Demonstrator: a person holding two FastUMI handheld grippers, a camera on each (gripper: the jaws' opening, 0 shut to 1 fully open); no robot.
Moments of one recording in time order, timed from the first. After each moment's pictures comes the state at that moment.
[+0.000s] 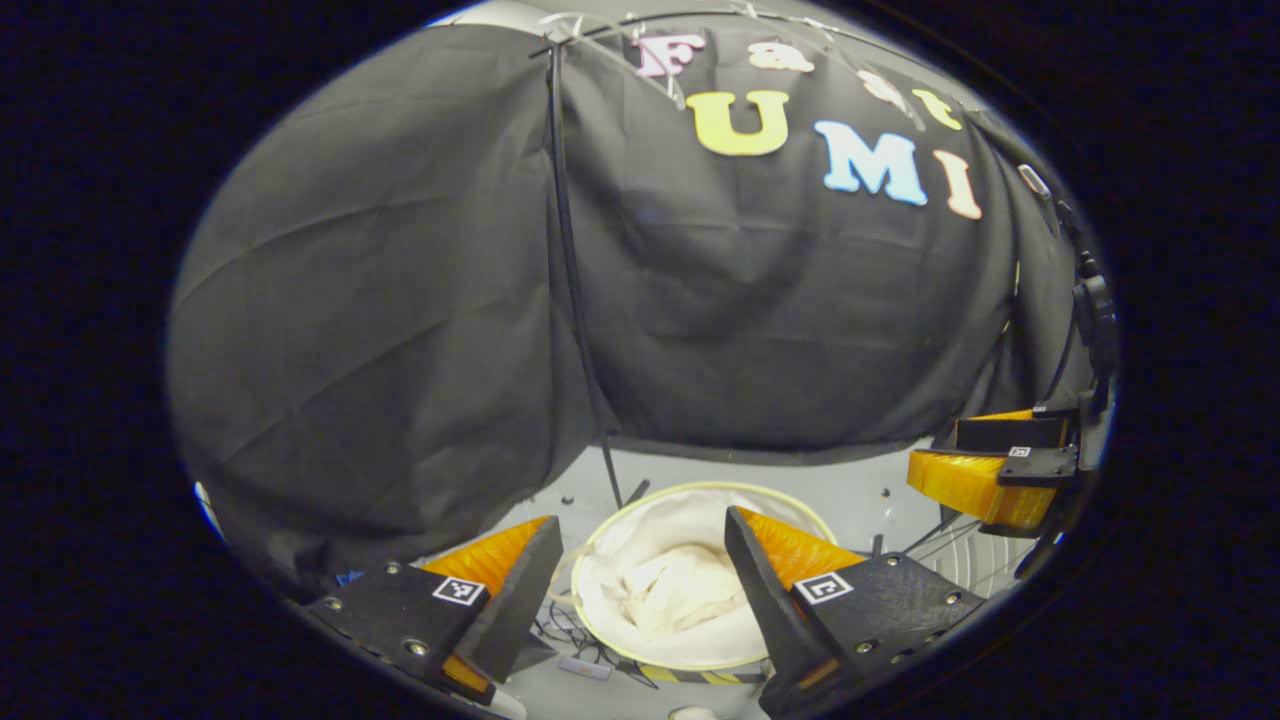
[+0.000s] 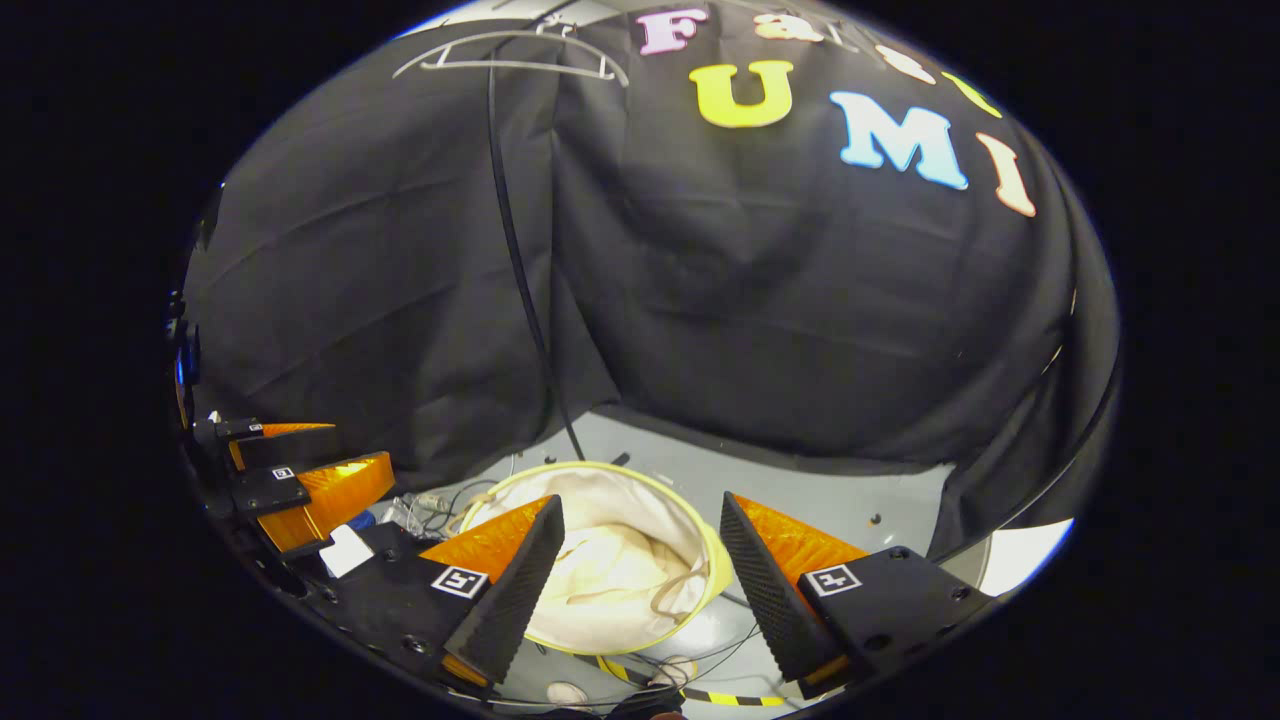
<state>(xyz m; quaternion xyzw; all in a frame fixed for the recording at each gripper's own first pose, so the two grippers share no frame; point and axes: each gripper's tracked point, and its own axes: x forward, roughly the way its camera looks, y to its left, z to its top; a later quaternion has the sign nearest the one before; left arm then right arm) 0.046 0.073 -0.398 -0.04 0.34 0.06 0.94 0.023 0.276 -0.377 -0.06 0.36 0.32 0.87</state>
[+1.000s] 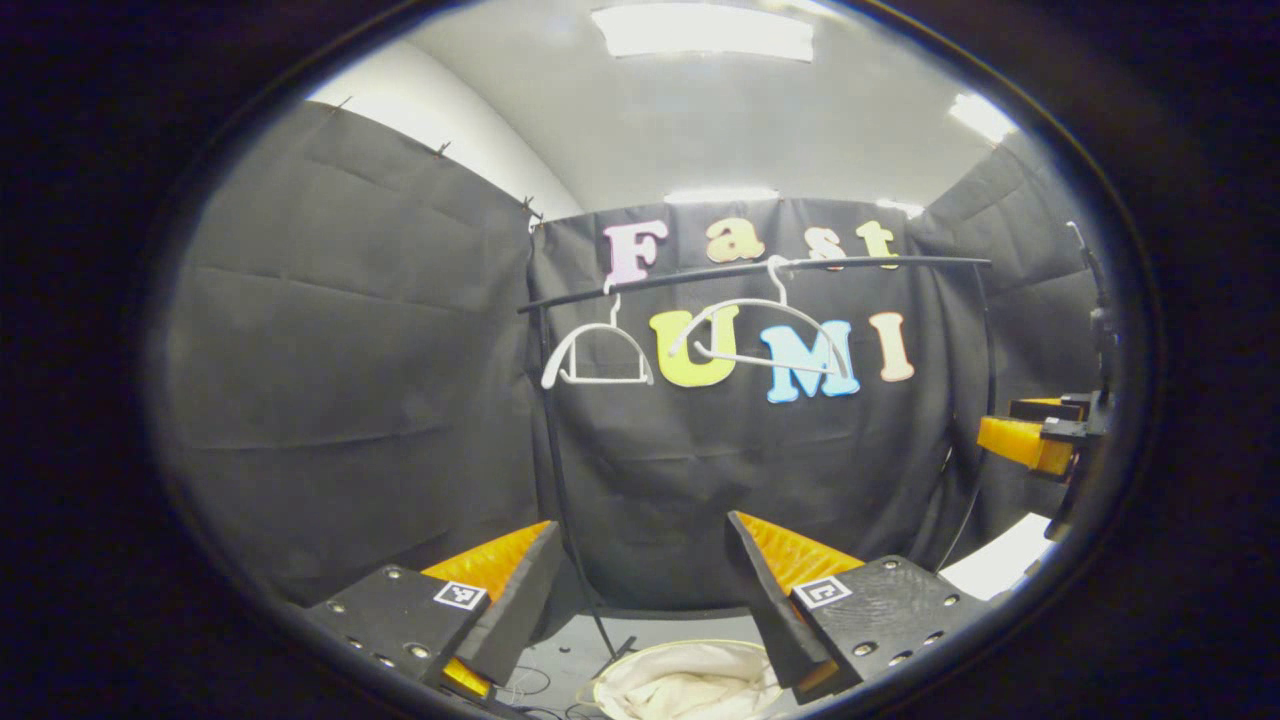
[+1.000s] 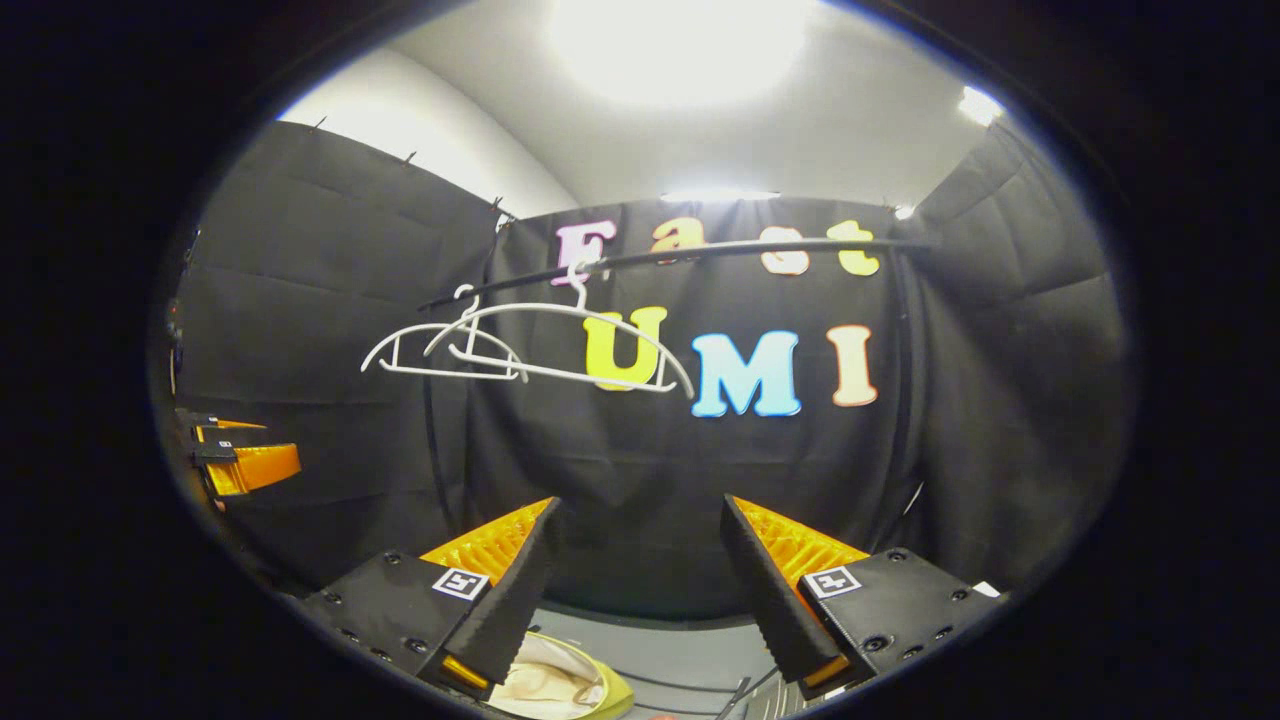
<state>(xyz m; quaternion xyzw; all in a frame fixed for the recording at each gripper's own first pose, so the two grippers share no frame) 0.032 0.099 -0.051 -0.01 0.08 0.02 1.00 0.028 0.110 -0.047 -0.01 0.06 0.17 0.98</state>
